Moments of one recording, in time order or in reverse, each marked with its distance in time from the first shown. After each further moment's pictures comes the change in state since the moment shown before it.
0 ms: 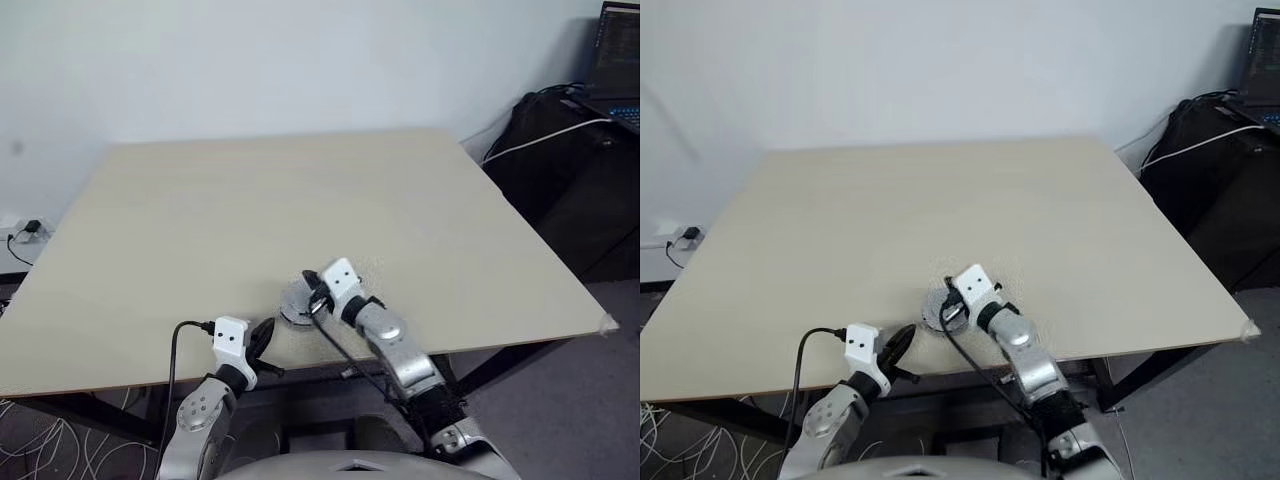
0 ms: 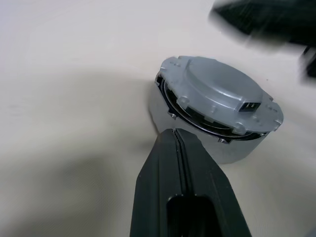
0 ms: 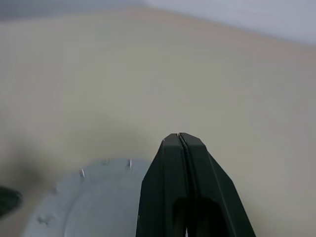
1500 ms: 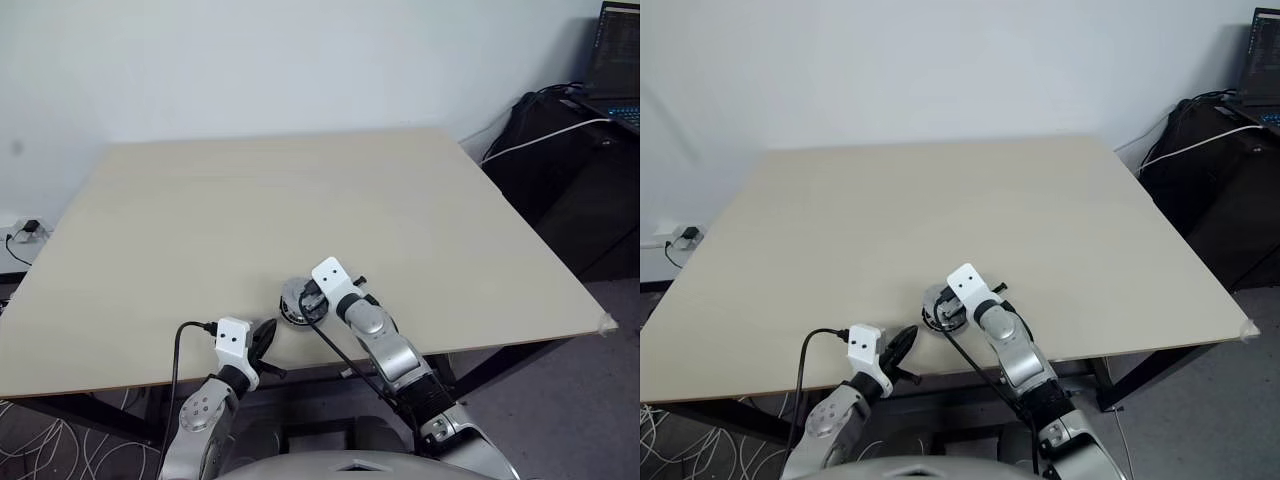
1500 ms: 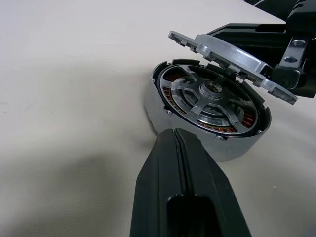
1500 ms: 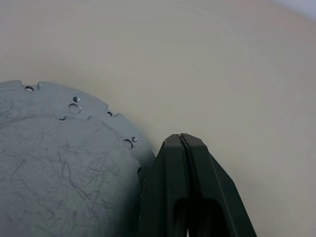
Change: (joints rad) left arm -0.002 -0.002 -0.010 0.022 0.000 -0.017 0.000; right arm -0.064 0.066 0.065 0.135 -0.225 0.144 -0.284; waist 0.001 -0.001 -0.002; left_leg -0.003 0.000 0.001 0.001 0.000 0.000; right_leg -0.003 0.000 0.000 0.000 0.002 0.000
